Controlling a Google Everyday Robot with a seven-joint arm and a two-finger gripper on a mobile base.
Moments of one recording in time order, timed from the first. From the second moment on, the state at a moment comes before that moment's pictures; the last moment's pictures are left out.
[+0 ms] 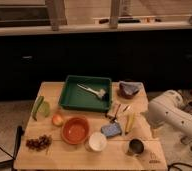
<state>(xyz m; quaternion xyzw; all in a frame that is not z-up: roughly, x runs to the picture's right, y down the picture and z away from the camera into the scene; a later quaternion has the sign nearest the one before) 0.305 0.200 0.759 -0.27 0.00 -0.15 0.95</state>
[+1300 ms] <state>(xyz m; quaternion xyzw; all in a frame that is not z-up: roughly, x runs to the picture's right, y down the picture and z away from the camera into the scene) 0.262 0.202 0.806 -0.27 -0.09 -0.23 0.93</state>
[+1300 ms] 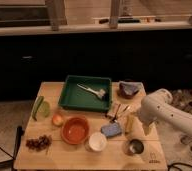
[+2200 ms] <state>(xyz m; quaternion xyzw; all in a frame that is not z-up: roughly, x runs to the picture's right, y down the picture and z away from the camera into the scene) 0.257 0.213 0.838 -0.30 -0.12 -0.24 0.92</state>
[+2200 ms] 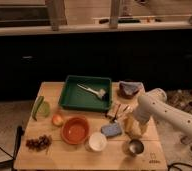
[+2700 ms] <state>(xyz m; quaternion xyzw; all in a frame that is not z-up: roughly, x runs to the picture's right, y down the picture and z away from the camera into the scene) 0.269 0.215 0.847 -0.30 -0.13 -0.23 0.92</state>
